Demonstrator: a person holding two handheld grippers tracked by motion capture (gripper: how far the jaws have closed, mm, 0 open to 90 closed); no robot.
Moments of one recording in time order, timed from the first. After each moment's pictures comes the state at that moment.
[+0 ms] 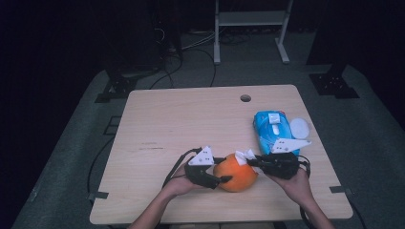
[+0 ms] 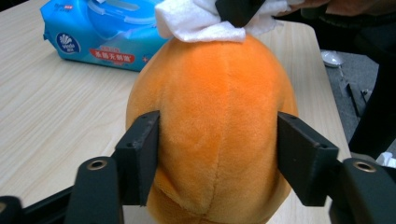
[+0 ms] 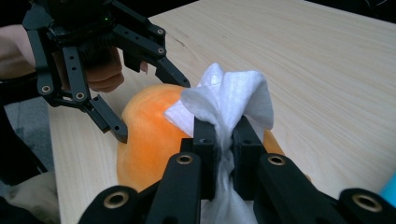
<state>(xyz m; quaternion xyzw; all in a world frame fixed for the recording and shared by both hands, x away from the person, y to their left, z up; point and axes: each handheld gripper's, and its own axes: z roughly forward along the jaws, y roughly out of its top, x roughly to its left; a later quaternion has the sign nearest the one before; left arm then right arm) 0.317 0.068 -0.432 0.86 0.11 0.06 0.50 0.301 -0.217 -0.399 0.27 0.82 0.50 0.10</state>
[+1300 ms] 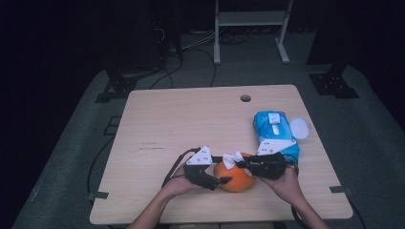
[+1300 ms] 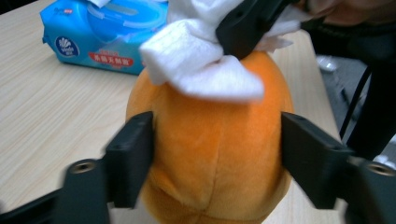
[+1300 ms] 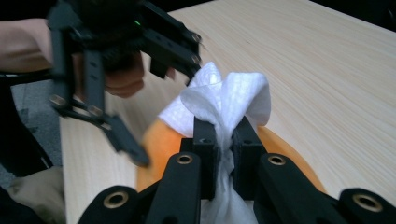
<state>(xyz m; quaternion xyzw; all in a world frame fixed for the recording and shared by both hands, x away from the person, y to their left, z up) 0.319 0.069 -0.432 0.84 0.11 0.05 0.53 0.300 -0.186 -0.393 0.24 0.83 0.49 0.09</state>
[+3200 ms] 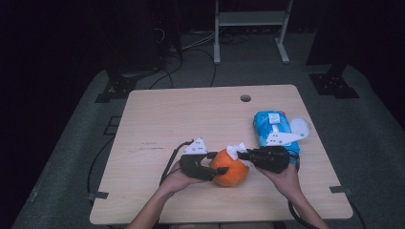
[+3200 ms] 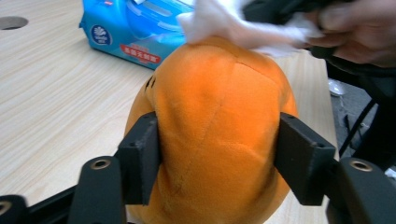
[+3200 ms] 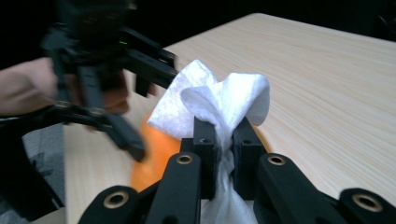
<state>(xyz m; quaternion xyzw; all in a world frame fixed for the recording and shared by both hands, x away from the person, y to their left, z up) 0.325 0.078 -0.416 0.84 0.18 0.03 0.52 0.317 -0.201 -0.395 0.28 0.79 0.54 0.07</state>
